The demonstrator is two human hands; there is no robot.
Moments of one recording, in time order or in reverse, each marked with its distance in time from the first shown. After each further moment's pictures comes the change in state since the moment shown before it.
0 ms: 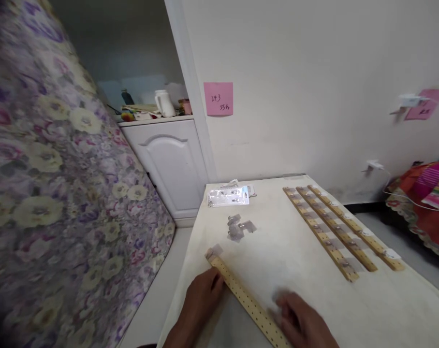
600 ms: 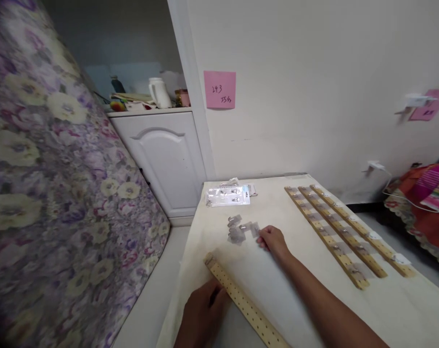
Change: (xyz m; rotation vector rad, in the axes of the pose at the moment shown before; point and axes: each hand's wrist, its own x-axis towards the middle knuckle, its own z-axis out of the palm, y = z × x) left_hand -0.006 -0.004 0.005 -0.348 0.024 -0.051; right_hand 0.200 -0.008 0.008 0.486 0.203 0.265
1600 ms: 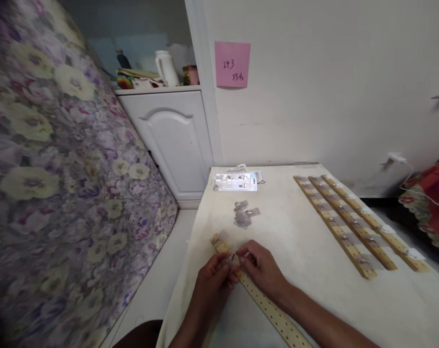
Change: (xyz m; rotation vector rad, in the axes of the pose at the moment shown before) left_hand 0.002 -0.009 0.025 -1.043 -0.091 -0.205; right_hand -0.121 -0.016 0.029 -0.248 -0.380 -0.478
